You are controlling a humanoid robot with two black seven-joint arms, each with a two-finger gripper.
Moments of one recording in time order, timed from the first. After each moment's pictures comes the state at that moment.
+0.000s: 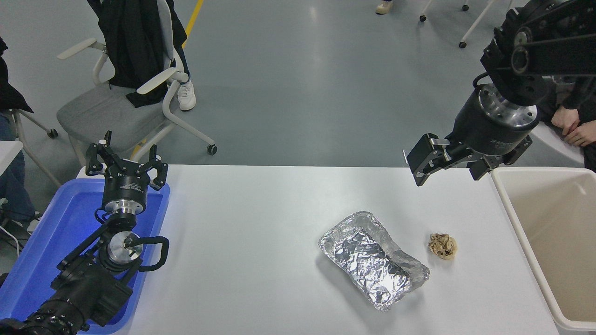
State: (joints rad) left arm -0.54 0.16 -1.09 -0.55 0.03 -0.40 -0.56; right arm 2.36 -0.18 -1.39 1.45 -0.16 0.79 0.11
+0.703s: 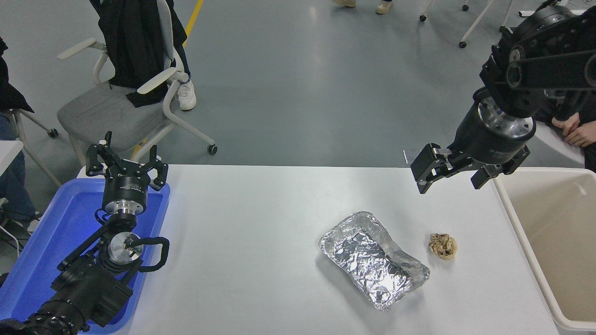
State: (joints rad) left arm -0.54 0.15 -1.09 -0.55 0.03 -0.40 -0.56; right arm 2.23 -0.20 -1.35 1.40 -0.16 0.73 0.11
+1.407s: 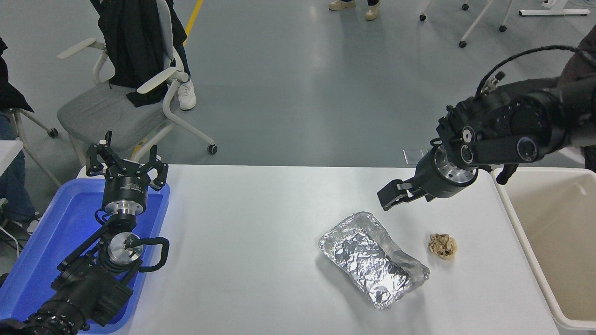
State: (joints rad) left arm -0.54 0.15 -1.09 -0.55 0.03 -0.40 -0.56; right arm 1.87 -0.18 -1.18 1.33 -0.41 0.32 0.11
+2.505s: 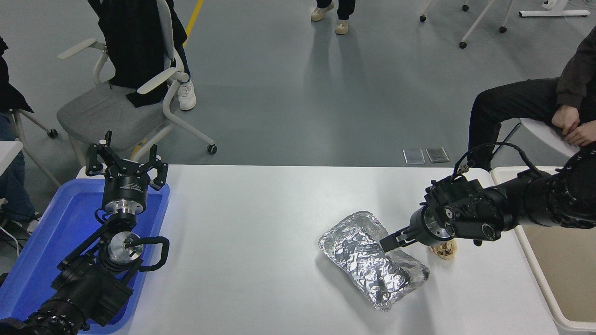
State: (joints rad) left arm -0.54 0.15 -1.09 -0.55 0.03 -0.40 -0.56; right arm 1.33 -0.16 -1.03 0.92 -0.69 0.21 0.11
